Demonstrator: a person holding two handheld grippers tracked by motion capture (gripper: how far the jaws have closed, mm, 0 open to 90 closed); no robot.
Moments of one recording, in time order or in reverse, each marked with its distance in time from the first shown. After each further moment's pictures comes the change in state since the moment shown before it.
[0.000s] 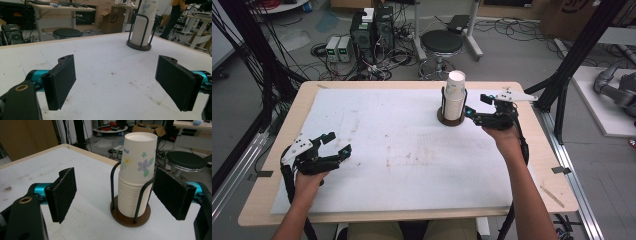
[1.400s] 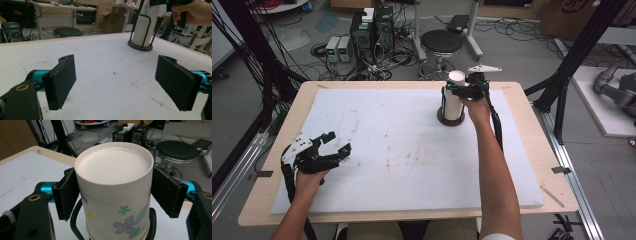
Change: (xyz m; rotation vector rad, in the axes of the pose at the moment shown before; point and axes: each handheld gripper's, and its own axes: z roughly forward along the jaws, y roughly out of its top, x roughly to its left) left arm 0.005 -0.002 0.002 0.005 0.003 -0.013; right arm -0.037 0.027 0.115 0.057 -0.108 0.072
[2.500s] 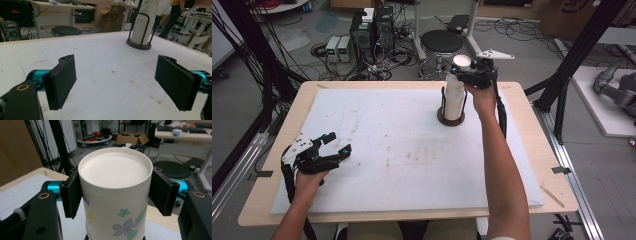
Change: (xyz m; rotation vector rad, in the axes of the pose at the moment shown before) left arm -0.001 0.000 -0.001 0.007 -0.010 -0.003; right arm 0.008 0.045 -0.036 -0.127 -0.004 -0.001
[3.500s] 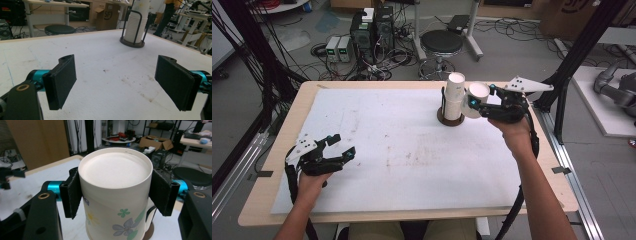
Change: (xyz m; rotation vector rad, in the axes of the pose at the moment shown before) left arm -0.009 -0.001 0.005 0.017 -0.042 0.003; right arm 0.029 -0.030 -0.126 0.001 0.188 -0.113
